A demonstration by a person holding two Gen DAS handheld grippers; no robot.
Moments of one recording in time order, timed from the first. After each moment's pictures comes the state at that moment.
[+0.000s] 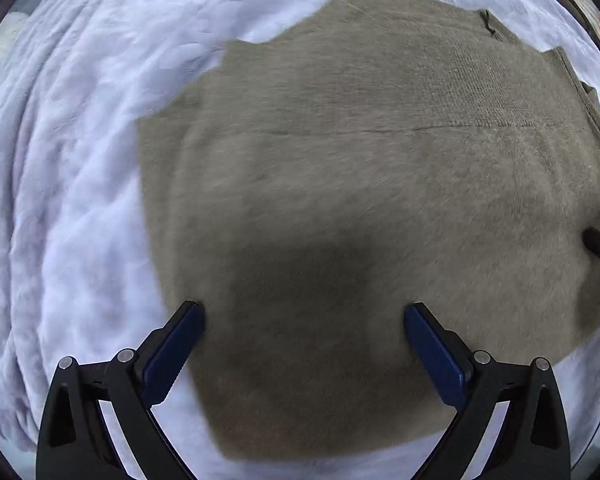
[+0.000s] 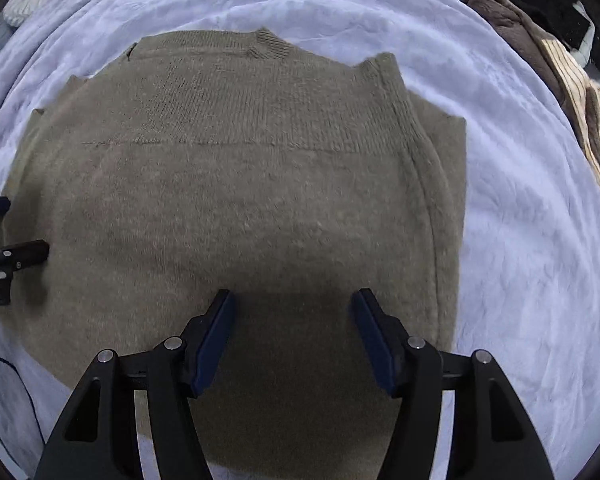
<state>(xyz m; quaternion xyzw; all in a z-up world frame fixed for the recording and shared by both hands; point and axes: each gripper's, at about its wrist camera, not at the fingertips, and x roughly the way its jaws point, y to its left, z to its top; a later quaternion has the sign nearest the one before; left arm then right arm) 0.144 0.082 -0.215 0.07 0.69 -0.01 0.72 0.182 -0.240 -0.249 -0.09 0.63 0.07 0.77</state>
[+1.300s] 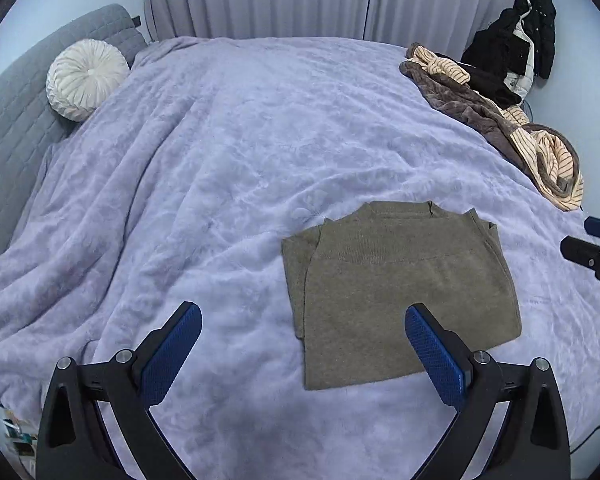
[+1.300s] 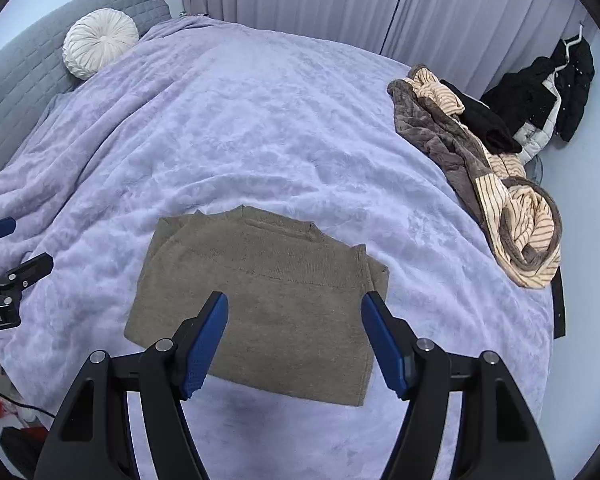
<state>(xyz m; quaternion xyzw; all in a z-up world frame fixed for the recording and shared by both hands) 0.067 0.187 0.015 -0.03 0.51 -0.01 0.86 0.129 -0.128 0.009 -0.12 0.52 0.07 0.84</state>
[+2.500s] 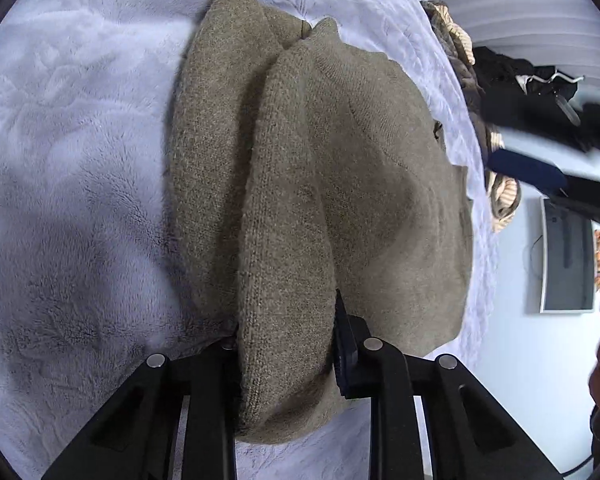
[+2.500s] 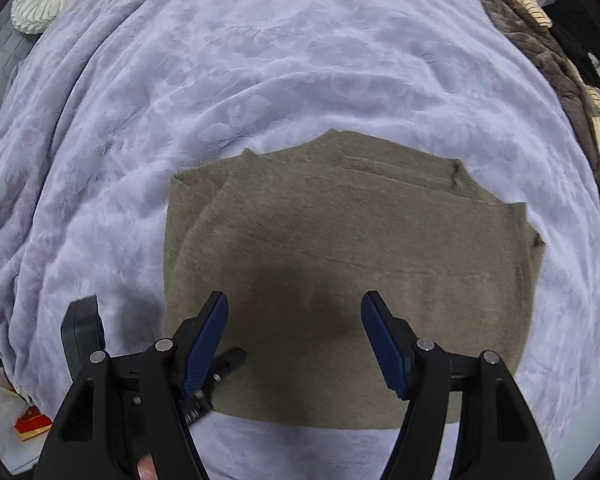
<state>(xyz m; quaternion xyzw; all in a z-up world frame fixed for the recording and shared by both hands) 0.110 0.174 -0.255 -0.35 0.62 -0.18 0.68 0.256 0.000 -0.186 -0.06 0.68 0.09 0.72</state>
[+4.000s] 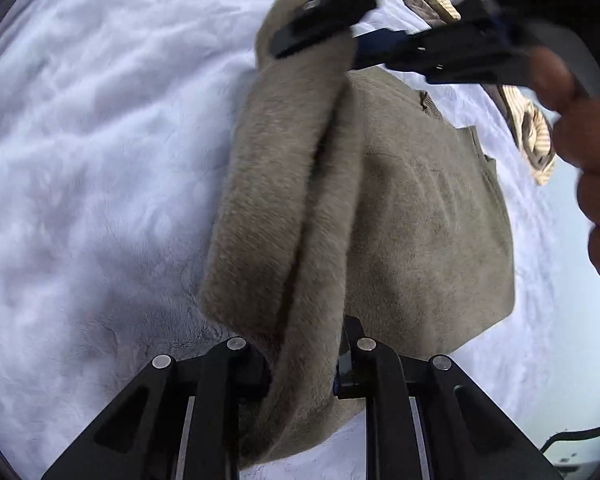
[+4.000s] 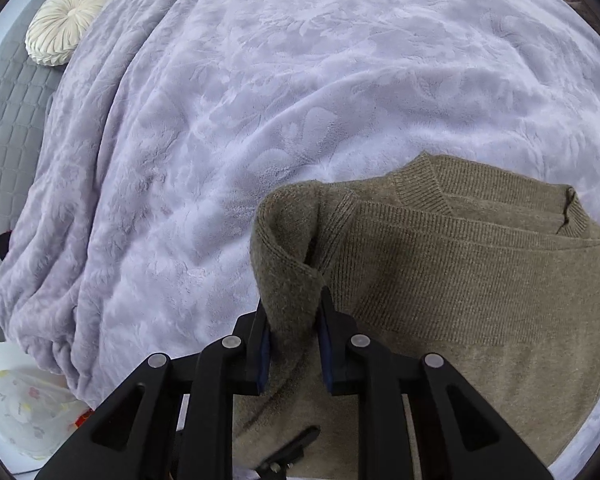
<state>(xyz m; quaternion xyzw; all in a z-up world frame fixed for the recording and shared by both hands) 0.127 0.096 -0.194 -0.16 0.61 -0.14 0.76 0.287 -0.002 -0.218 0.05 0.69 0.18 0.70</state>
